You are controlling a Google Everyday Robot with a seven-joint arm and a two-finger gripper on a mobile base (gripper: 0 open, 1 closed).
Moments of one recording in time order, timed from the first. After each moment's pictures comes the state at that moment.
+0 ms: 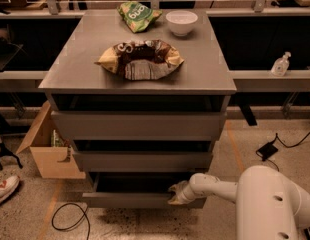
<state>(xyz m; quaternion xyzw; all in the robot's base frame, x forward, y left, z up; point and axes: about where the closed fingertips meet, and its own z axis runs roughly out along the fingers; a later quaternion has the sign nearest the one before) 0.587 -0.091 0.179 -0.68 0.68 0.11 0.24</state>
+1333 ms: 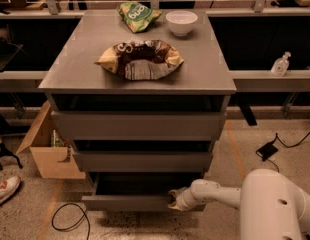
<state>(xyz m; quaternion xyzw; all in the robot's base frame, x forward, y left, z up) 0.558 -0.092 0.169 -0.68 0.69 0.12 0.24</state>
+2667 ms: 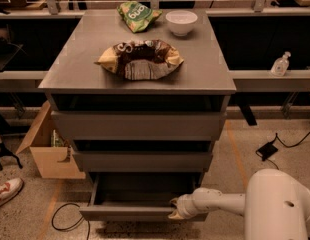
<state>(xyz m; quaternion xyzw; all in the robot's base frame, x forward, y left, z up) 0.528 -0.092 0.170 -0.66 0.70 0.12 0.24</state>
